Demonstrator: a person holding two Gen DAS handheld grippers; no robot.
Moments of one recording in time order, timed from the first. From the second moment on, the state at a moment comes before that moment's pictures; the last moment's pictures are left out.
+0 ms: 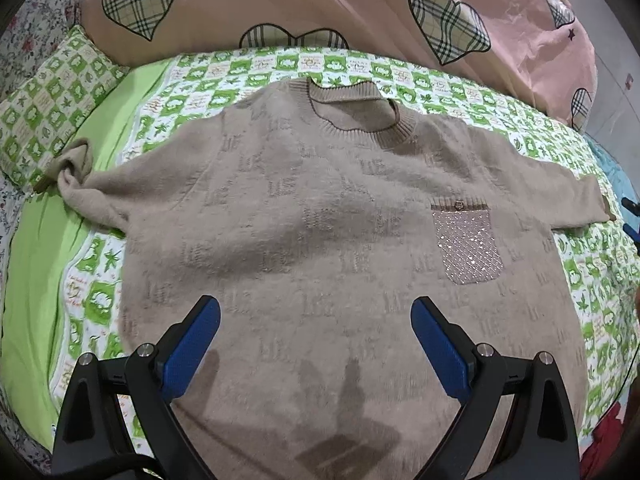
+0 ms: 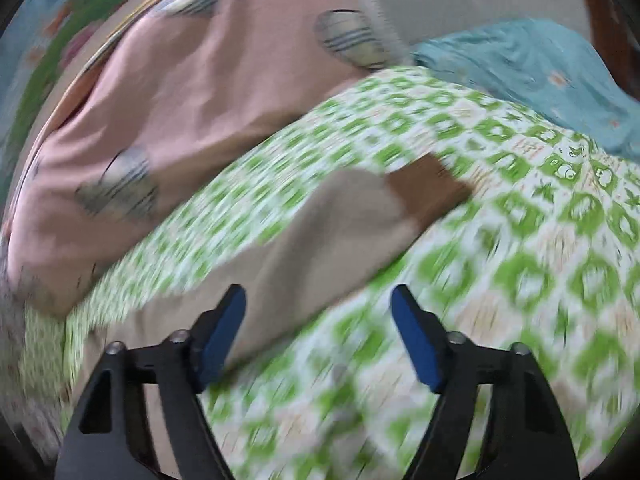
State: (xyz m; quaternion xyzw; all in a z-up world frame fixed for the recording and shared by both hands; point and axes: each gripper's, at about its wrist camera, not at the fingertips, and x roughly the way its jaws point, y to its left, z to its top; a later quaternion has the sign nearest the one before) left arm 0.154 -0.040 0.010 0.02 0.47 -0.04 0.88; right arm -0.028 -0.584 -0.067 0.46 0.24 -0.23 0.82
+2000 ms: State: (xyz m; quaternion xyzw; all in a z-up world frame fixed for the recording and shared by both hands) left arm 0.265 -0.018 -0.028 -0.10 0.43 -0.17 0.88; right arm 0.156 -0.364 0.009 0.49 0.21 0.08 0.84
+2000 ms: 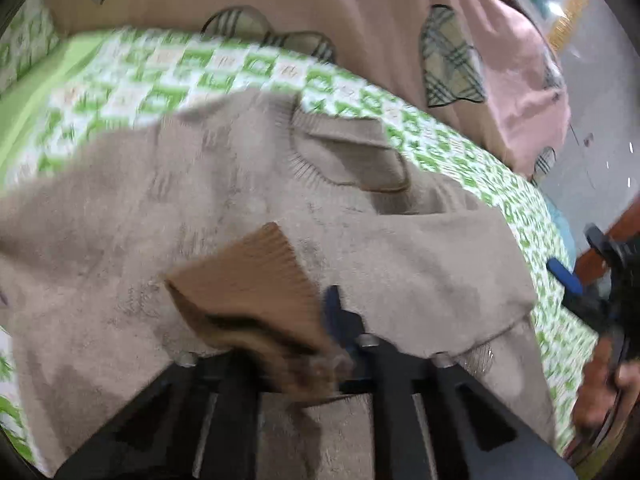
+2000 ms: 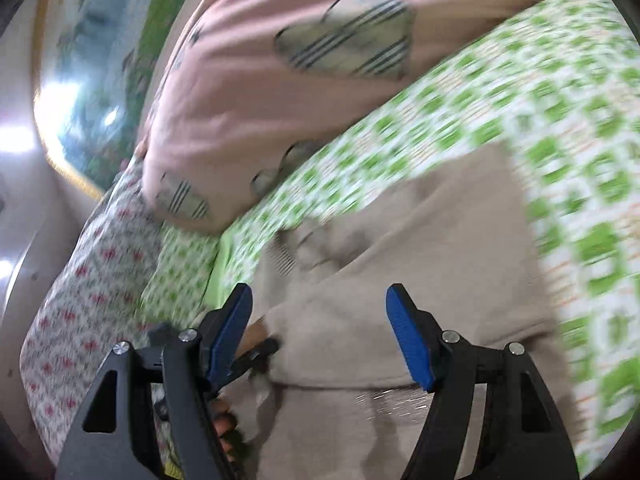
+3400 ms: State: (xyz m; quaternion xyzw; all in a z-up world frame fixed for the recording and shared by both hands) left arm 0.211 0.219 0.009 -0.19 0.38 0.07 0.90; right arm 0.149 -0.323 -0.006 0.36 0.29 0.04 0.88
